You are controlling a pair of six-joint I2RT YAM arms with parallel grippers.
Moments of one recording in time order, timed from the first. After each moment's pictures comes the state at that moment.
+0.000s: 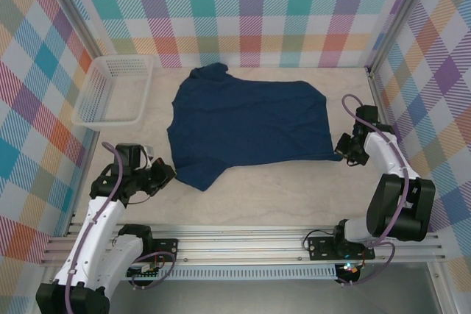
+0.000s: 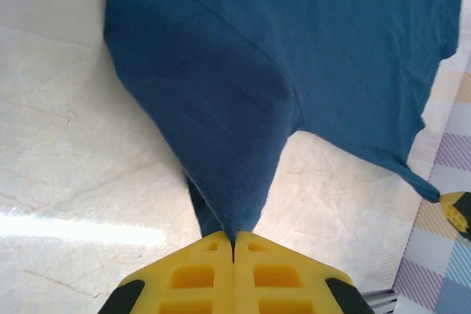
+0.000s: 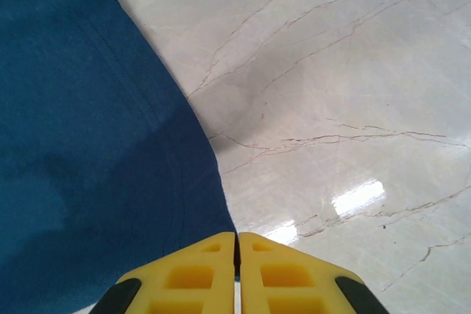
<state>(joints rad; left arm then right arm) -0.09 0.75 0.63 -0.83 0.44 -0.79 -0.16 1.41 0.95 -0.82 -0.01 0.39</state>
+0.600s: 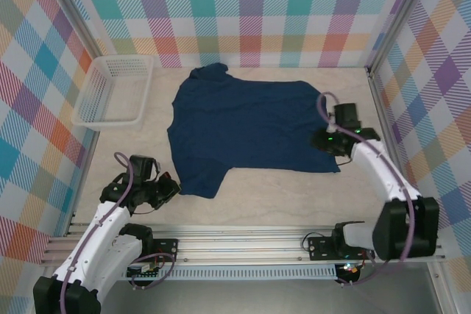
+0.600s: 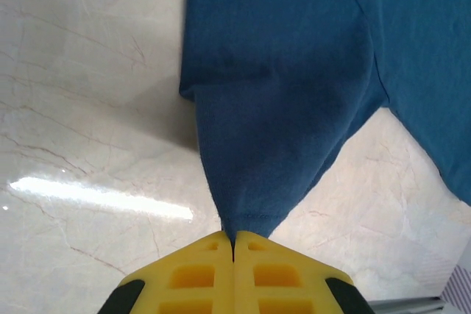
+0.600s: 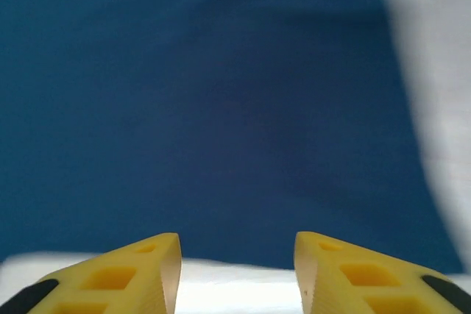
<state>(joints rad) -0.20 0.73 0.48 -0.80 0.34 -0.86 0.21 1.25 0.92 -0.66 -0.16 0.38</state>
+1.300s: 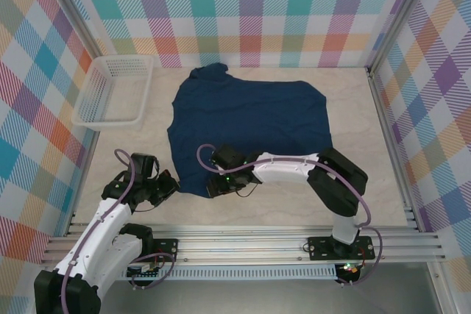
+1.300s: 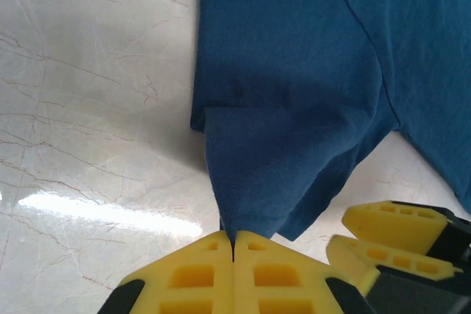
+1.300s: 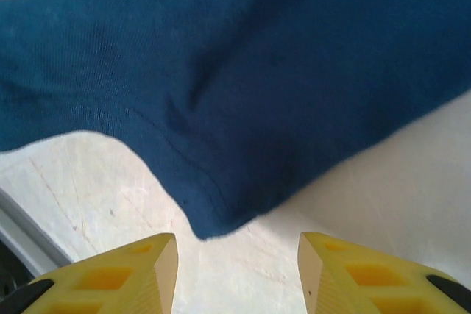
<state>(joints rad) -0.20 0.76 0.48 -0.76 0.29 -0.85 1.06 1.87 1.17 -0.39 -0.21 0.66</state>
